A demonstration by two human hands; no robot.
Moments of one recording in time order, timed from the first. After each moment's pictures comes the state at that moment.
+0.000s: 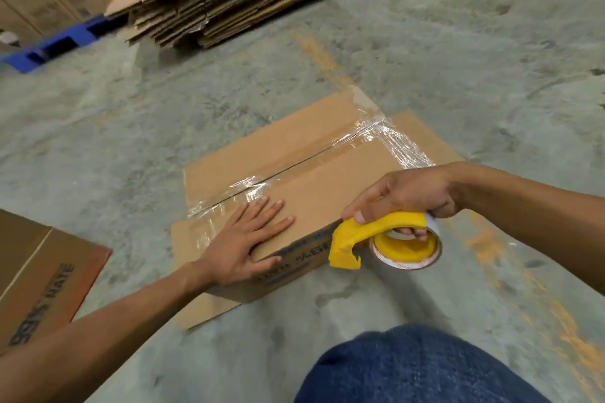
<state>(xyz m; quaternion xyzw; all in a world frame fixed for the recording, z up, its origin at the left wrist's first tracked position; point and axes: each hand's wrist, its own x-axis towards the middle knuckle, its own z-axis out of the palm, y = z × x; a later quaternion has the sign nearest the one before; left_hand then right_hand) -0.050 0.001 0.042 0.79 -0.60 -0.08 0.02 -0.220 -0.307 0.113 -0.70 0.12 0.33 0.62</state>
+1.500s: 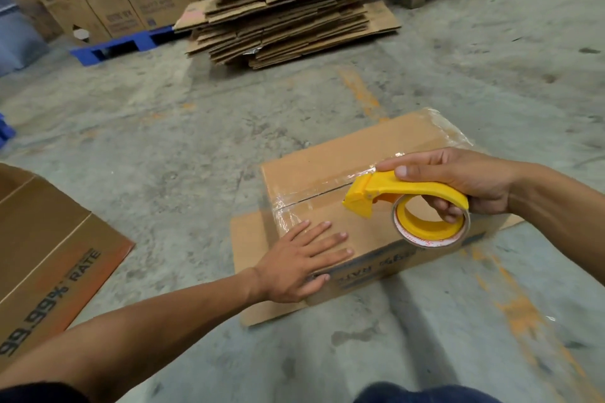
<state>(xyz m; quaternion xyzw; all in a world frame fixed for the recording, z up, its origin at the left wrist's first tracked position) -0.055 -0.028 0.022 0.73 -0.68 0.05 0.02 -0.184 -0.314 0.183 -0.68 0.11 0.15 0.71</state>
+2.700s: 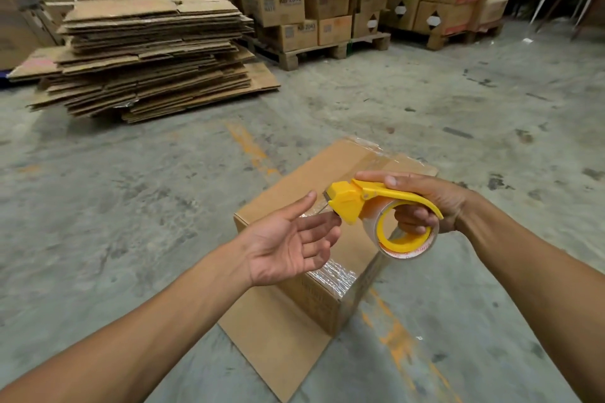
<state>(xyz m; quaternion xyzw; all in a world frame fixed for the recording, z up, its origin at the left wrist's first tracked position) -0.115 -0.230 0.185 0.44 -0.02 -0.66 0.61 -0.264 -0.442 0.200 -0.60 0.12 0.06 0.79</state>
